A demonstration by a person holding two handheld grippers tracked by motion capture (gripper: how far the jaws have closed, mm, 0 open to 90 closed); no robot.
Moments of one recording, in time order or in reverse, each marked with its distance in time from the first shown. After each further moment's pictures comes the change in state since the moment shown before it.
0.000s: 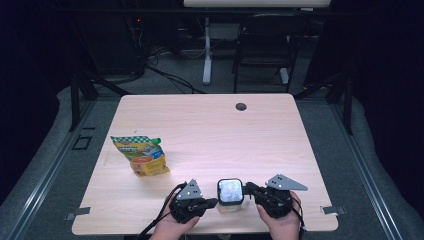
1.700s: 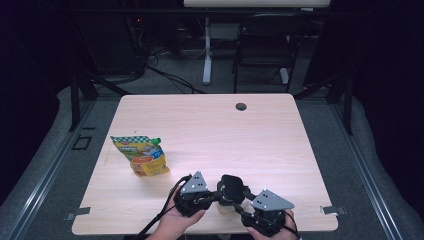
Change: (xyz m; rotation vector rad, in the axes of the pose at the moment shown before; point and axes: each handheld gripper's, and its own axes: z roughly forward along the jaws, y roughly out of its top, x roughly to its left) left arm -0.008 0.033 -0.005 -0.047 0.001 0.040; right arm 0.045 -0.009 -0.012 0.040 0.002 -0.258
